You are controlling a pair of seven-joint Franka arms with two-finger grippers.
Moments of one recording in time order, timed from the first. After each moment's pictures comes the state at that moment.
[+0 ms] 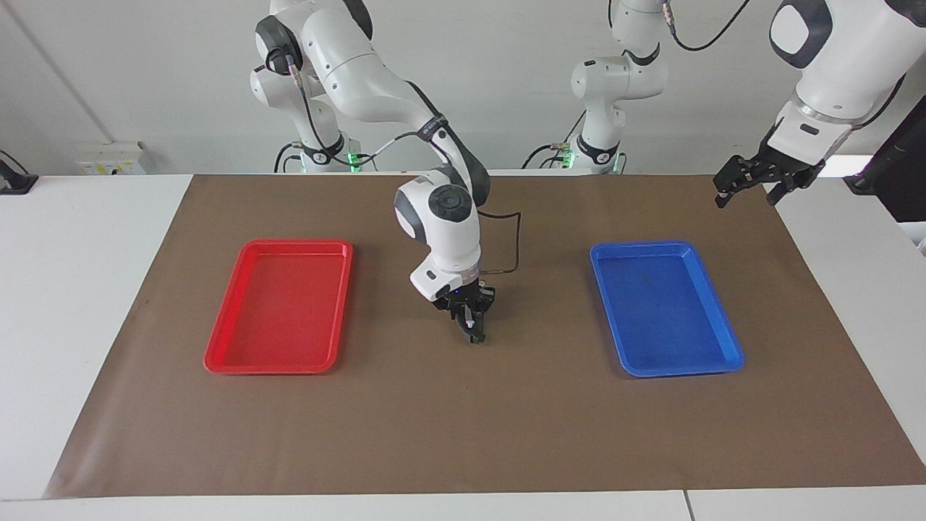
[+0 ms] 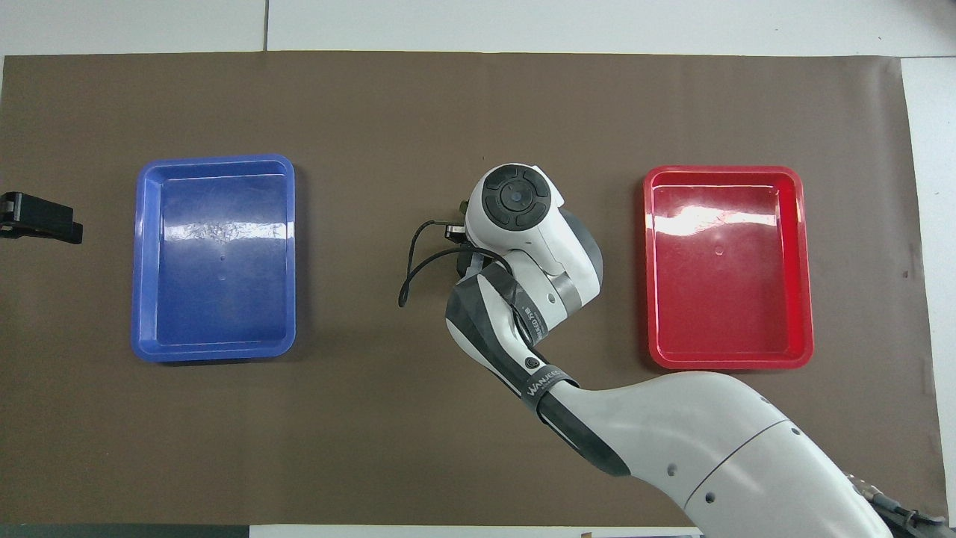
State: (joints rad) left arm 0.01 -0.02 0.00 -1.62 0.01 1.58 0.05; right arm 0.48 0.56 0.10 -1.63 -0.03 2.27 0.73
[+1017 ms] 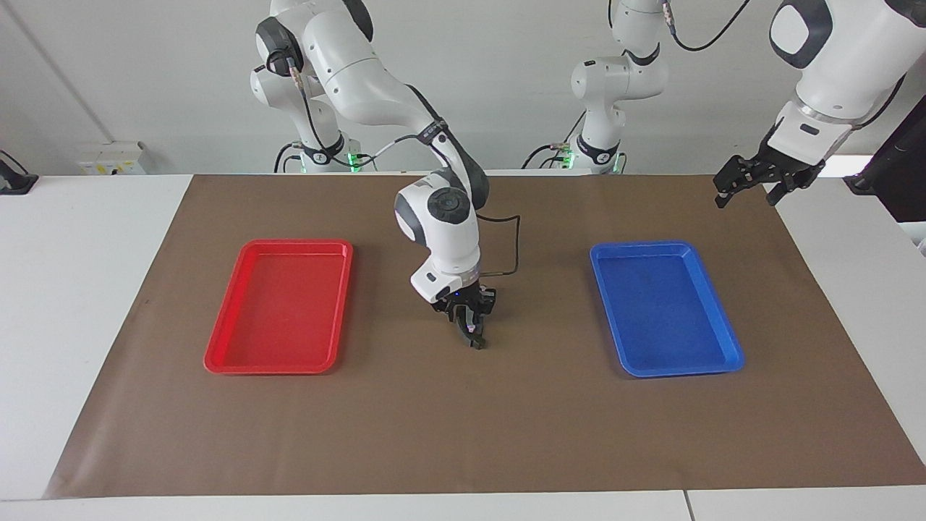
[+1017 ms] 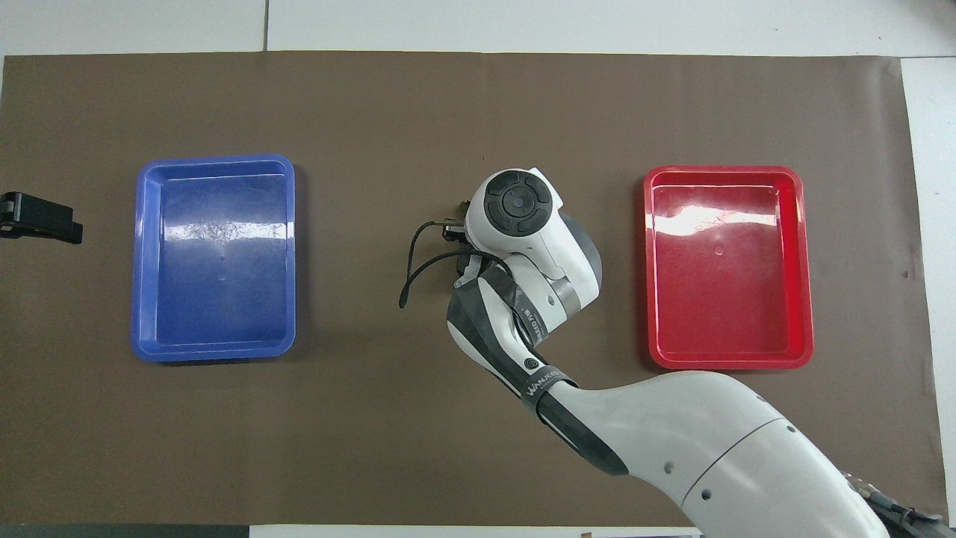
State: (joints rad) left arm 0.01 -0.02 0.00 -1.62 0.01 1.58 0.05; right arm 0.48 0.56 0.10 -1.64 -0.03 2.31 0.73
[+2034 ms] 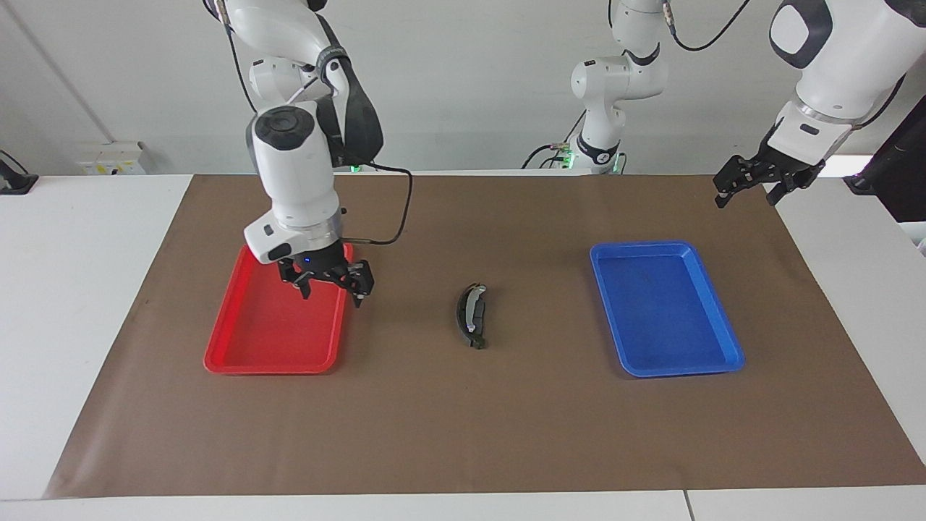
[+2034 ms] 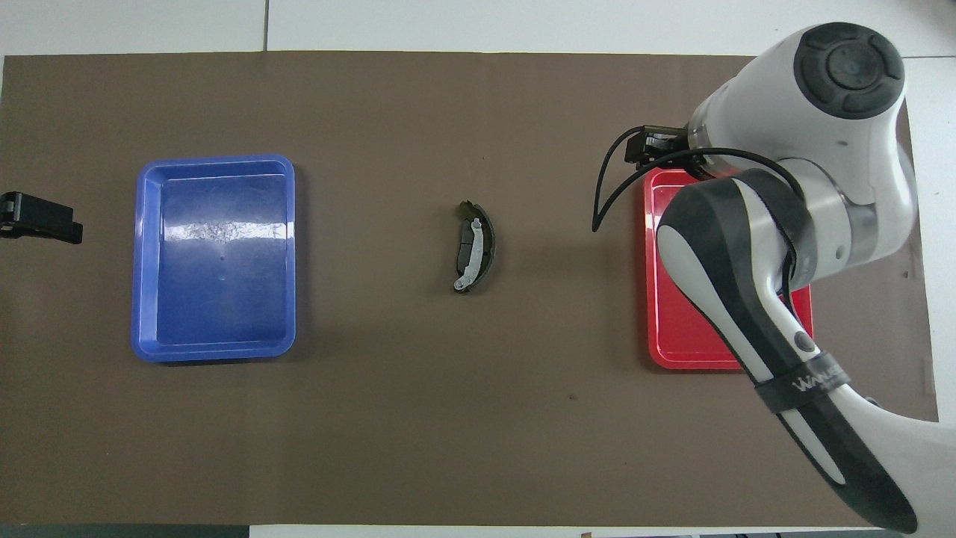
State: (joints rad) left arm 0.01 -0.02 0.00 -1.62 0.01 1.58 0.05; right arm 0.13 0.22 0.08 -1.63 -0.10 1.95 0.47
